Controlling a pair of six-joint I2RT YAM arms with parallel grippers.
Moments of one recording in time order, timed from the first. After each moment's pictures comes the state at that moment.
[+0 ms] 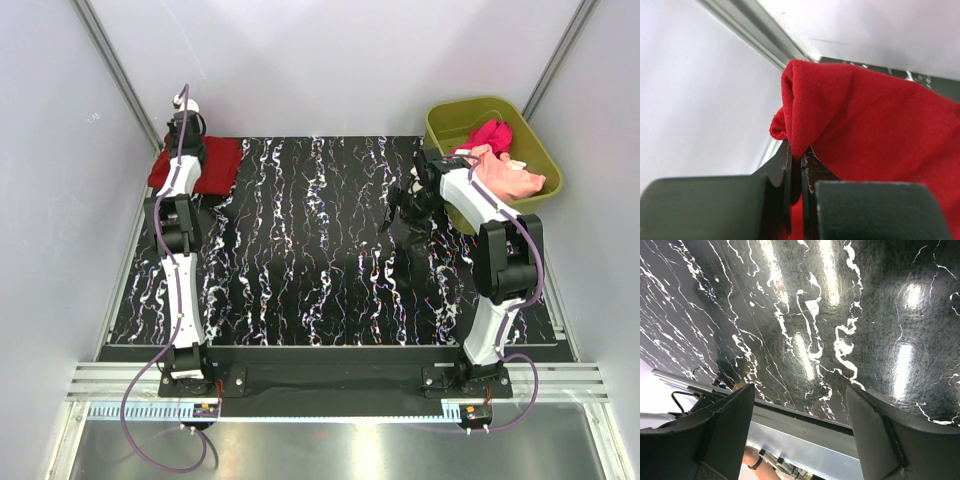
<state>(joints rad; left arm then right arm) 0.12 2.65 2.35 -0.09 -0.51 0.30 0.21 1.90 1.53 -1.01 -0.38 0.48</state>
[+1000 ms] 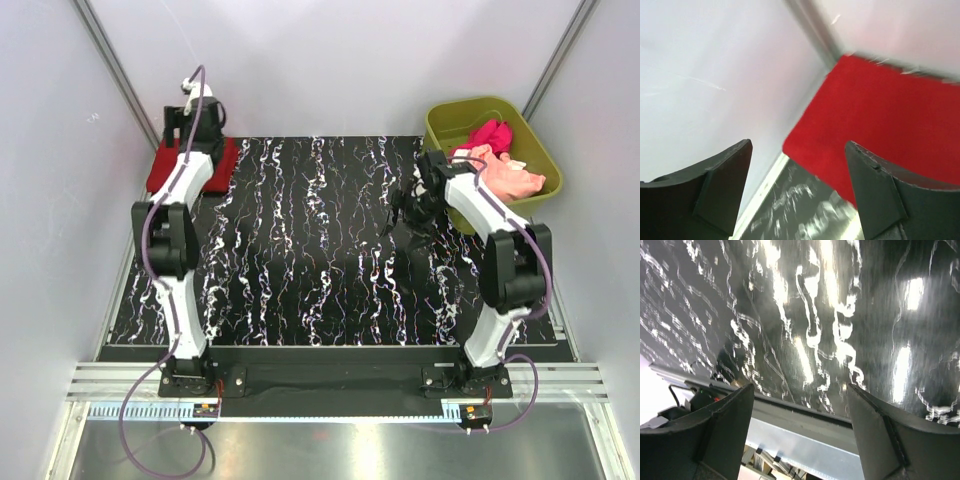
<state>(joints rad) -0.01 2.19 1.88 -0.05 -0.75 0.23 0.21 1.85 1.50 -1.01 -0.38 0.47</state>
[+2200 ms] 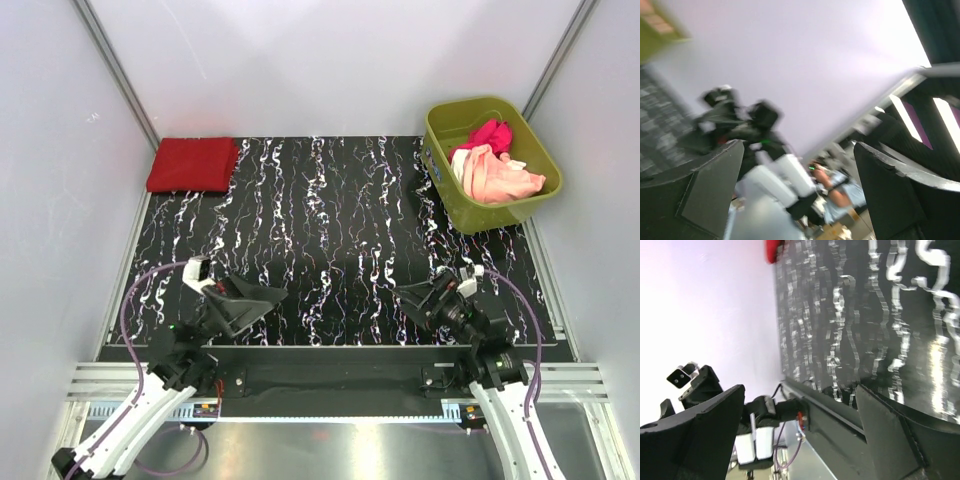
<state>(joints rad) -0.63 0.01 0.04 0.45 0.40 -1.34 0.21 0.05 0.13 -0.40 -0.51 1.24</state>
